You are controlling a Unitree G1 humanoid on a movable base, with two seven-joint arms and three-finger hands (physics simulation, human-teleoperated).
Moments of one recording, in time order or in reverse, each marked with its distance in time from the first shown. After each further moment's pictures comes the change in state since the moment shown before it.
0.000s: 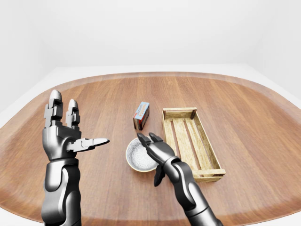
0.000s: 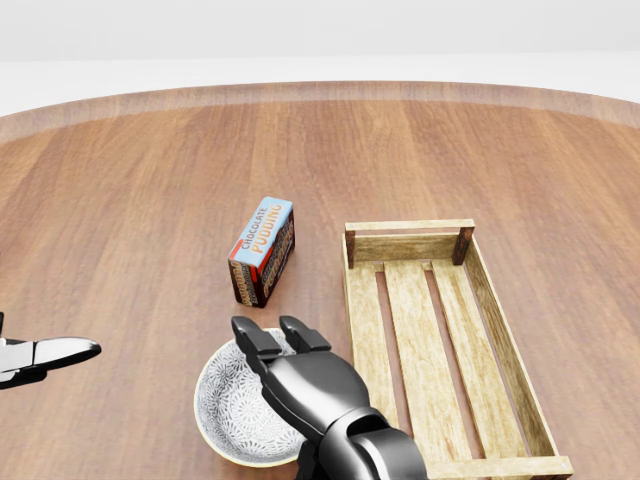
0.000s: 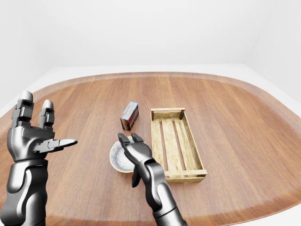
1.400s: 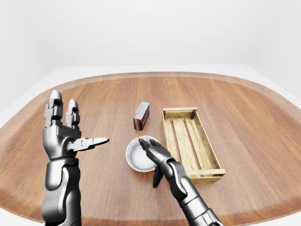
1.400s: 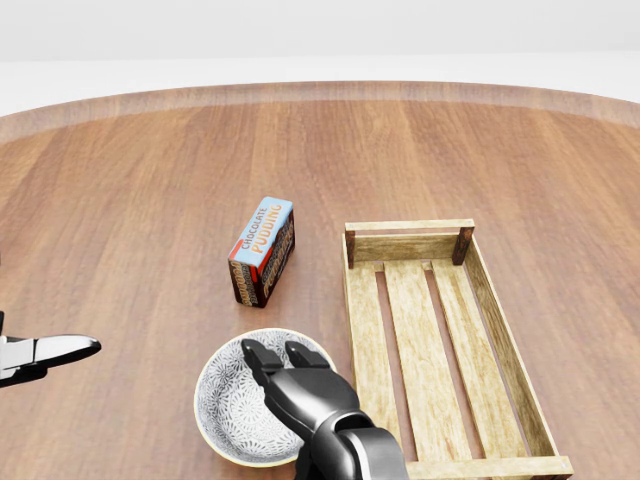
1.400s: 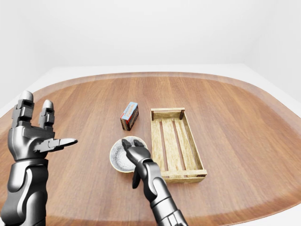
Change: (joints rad) left arm -0.007 0.003 0.000 0.012 0.002 0.000 0.006; right arm -0.114 0.028 -0.049 0.344 0.034 0.000 -0.105
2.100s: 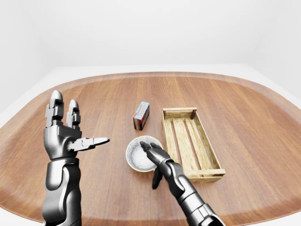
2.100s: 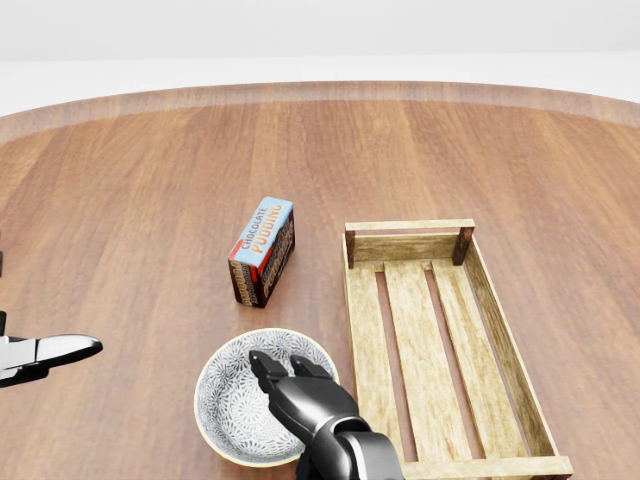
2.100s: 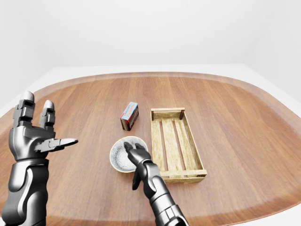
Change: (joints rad) left arm -0.001 0.000 -0.003 0.007 -0.001 0.000 0.000; right arm -0.060 0.009 -0.027 0.185 0.058 0.000 -0.074
